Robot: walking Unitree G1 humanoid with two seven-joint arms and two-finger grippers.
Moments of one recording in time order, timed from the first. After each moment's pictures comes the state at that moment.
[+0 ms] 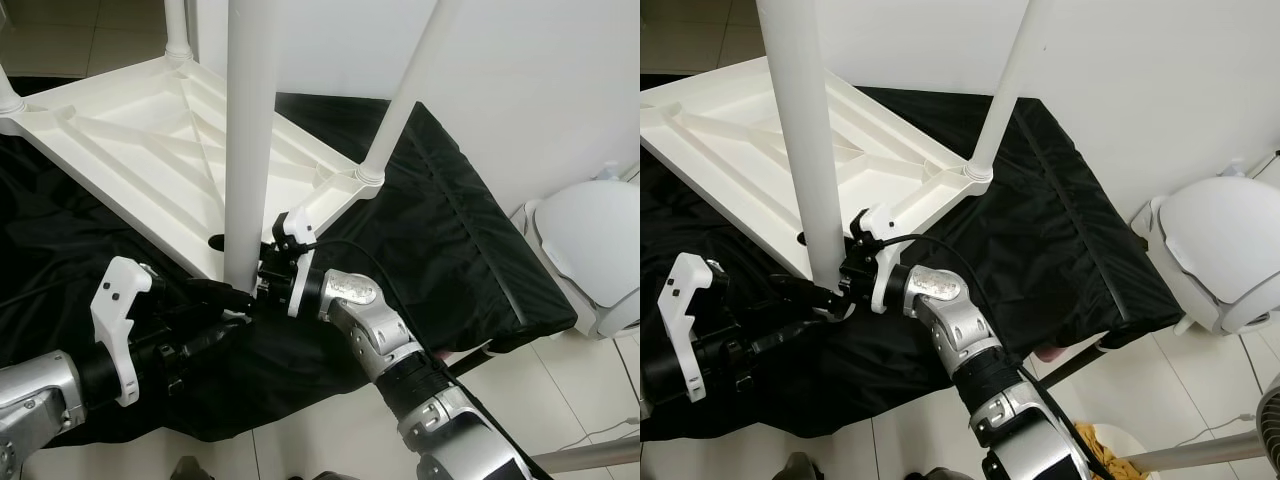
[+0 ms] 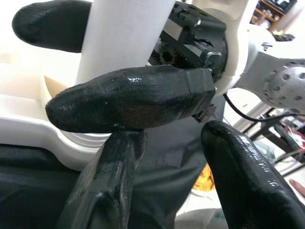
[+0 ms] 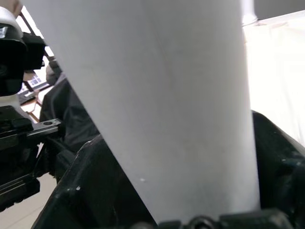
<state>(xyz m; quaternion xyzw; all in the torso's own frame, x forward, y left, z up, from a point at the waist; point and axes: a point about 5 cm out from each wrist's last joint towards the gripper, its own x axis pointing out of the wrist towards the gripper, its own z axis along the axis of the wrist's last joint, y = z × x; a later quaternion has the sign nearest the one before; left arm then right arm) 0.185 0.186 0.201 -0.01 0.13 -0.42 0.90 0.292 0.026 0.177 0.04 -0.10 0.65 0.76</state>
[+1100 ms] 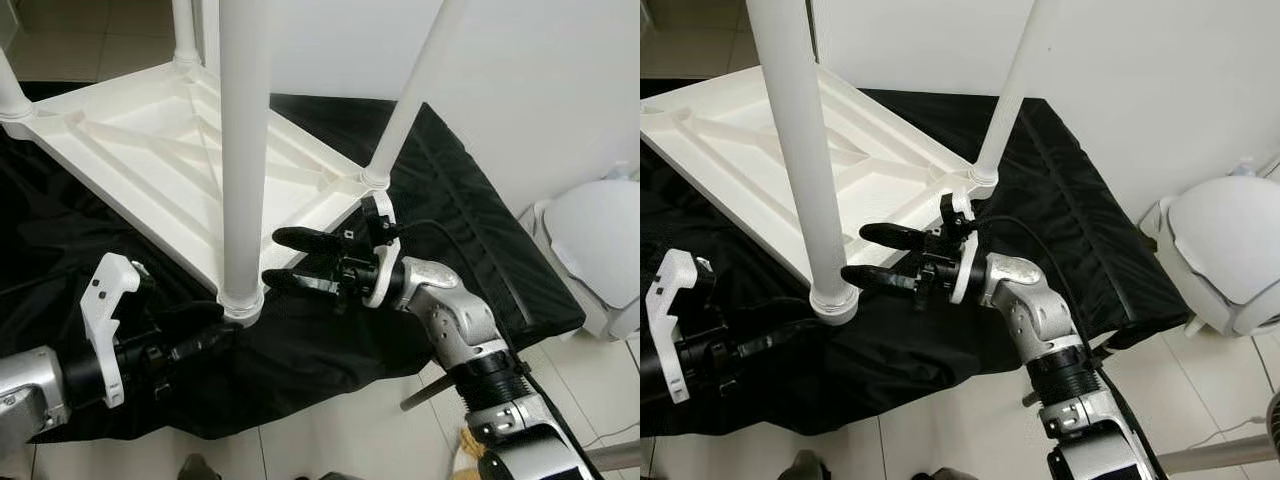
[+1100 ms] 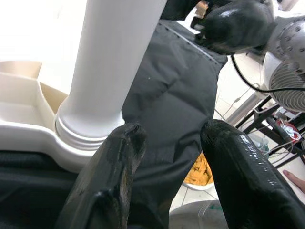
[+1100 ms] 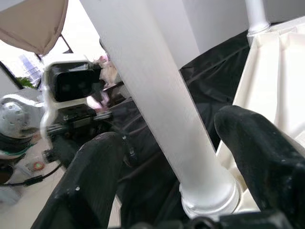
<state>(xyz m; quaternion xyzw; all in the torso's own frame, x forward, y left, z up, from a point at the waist) 0.188 0.187 0.204 -0.01 0.13 -0.47 0.87 0.296 -0.073 0.197 0.07 -0.07 0.67 0.73</state>
